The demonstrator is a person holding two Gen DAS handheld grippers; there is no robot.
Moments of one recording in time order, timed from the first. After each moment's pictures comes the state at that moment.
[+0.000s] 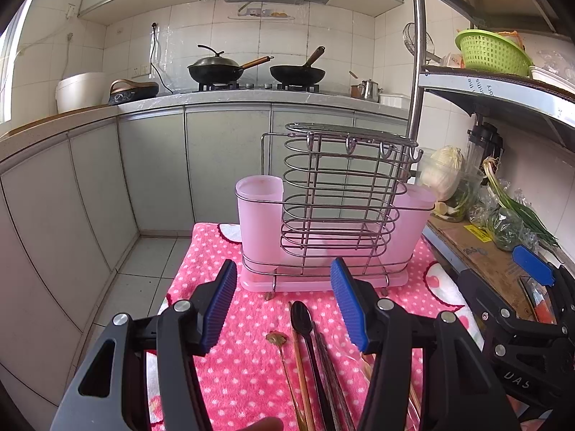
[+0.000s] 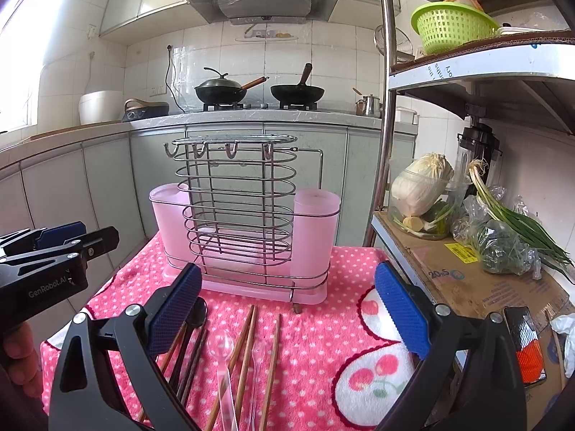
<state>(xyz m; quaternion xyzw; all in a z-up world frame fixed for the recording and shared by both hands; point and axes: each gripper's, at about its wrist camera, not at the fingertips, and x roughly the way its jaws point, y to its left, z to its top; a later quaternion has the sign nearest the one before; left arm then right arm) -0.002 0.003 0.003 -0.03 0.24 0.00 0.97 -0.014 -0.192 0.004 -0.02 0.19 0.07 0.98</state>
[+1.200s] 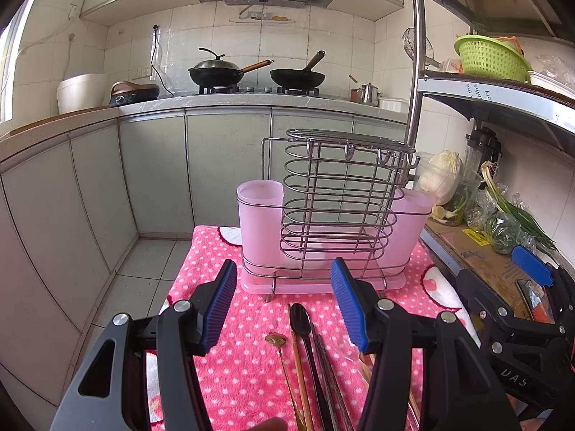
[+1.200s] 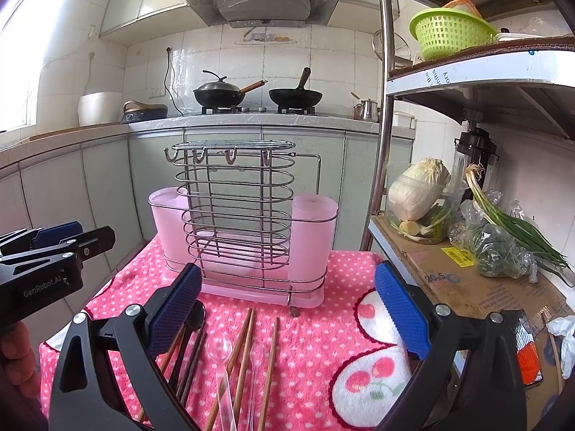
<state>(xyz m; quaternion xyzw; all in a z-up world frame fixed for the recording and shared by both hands) -0.007 0.002 0.008 -0.03 0.23 0.01 0.97 -0.018 -0.195 0.012 -0.03 0.18 0.07 0.98</state>
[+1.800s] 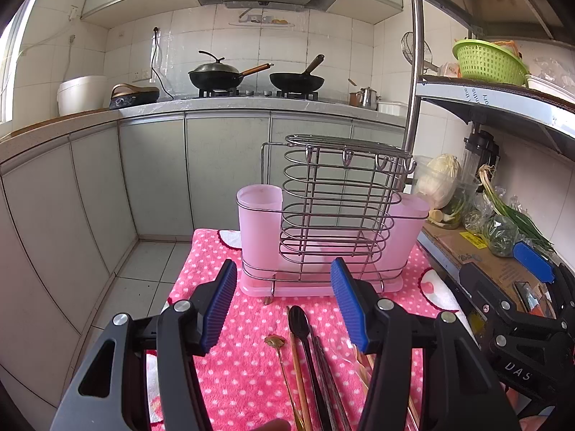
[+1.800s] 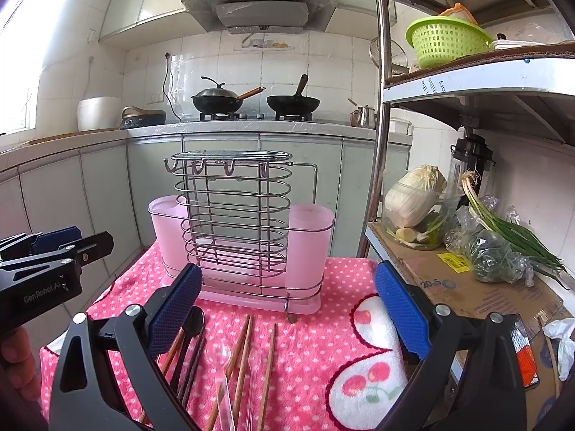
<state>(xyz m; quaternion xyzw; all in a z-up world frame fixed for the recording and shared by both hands) -0.011 0.002 0.011 -0.03 0.22 0.00 0.97 -0.022 -0.194 0.017 -0.03 0.17 0.06 0.98</state>
